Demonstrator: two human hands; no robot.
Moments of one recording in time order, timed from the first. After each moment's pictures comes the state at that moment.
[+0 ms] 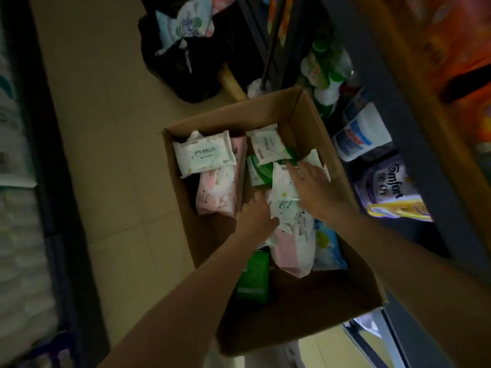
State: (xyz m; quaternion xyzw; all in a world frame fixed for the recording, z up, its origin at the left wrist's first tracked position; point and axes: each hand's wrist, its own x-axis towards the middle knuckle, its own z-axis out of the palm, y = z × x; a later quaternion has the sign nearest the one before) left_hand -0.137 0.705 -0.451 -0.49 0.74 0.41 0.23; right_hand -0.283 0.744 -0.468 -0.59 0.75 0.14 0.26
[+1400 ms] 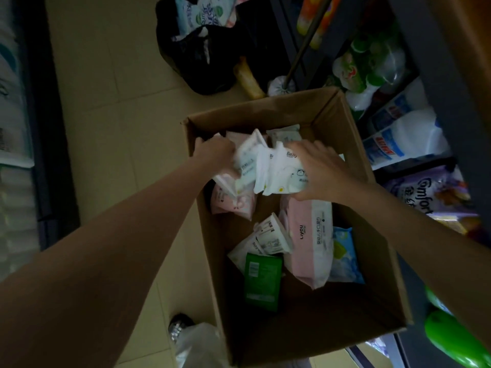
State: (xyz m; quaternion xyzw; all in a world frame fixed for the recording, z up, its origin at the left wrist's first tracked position) left_hand -0.100 0.548 -0.455 -0.42 0.83 0.18 0.31; right_hand -0.270 0.688 -0.434 -0.67 0.70 0.00 0.26
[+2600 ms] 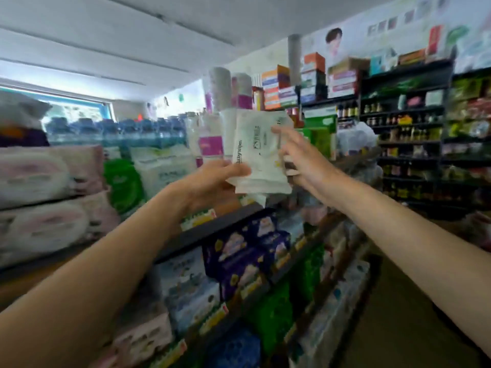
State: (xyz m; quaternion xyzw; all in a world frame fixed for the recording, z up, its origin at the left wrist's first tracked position) left_hand 0.589 0.626 0.242 -0.53 0.54 0.35 -0.55; right_hand 0.424 0.555 0.252 -0.79 0.21 -0.41 0.41
